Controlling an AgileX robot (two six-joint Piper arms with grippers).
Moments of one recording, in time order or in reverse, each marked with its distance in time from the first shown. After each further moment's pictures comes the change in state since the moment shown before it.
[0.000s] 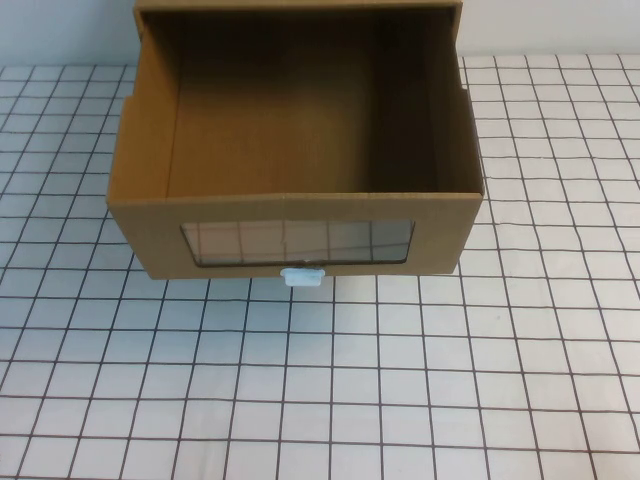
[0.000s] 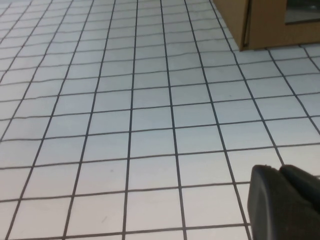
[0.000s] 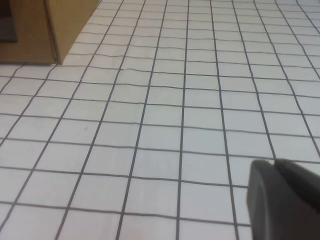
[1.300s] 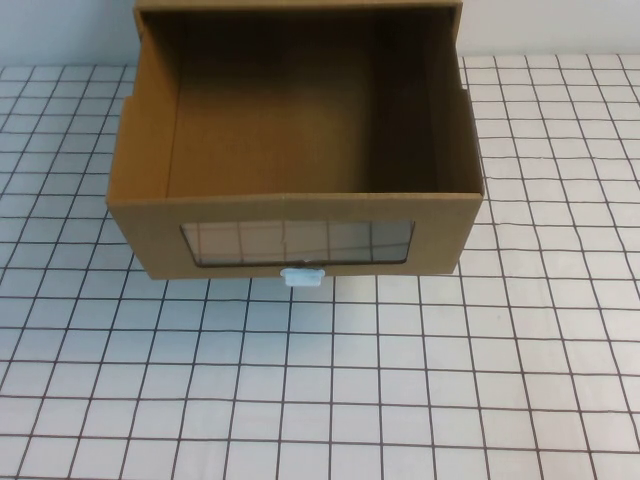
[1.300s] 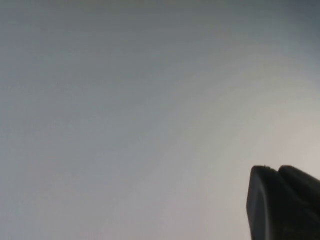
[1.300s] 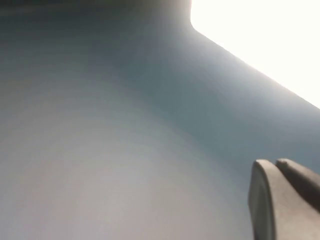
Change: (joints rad) right arm 0.000 0.000 0.000 0.034 -1.304 0.195; left arm 0.000 0.000 0.000 -0.050 -1.207 -0.199
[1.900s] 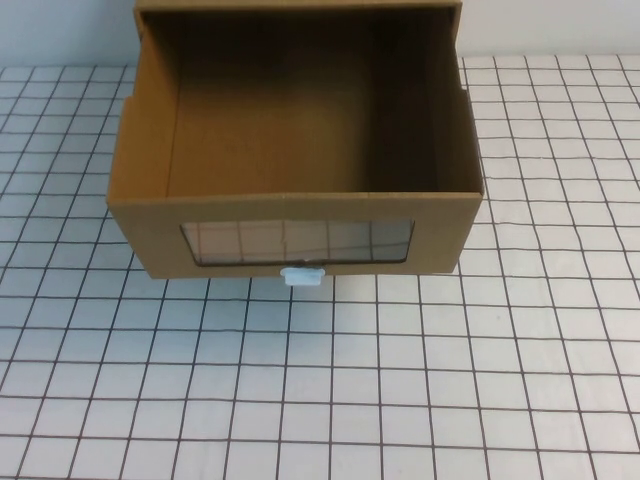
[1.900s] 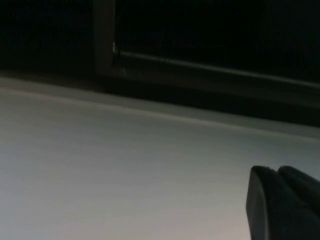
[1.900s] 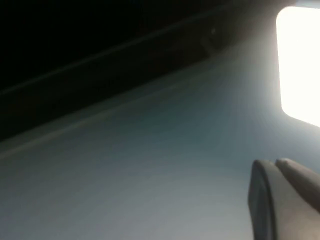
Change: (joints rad) right arm 0.000 0.179 -0.739 -0.009 0.406 0.202; left arm 0.000 0.106 -0.777 -0.142 0.343 0.155
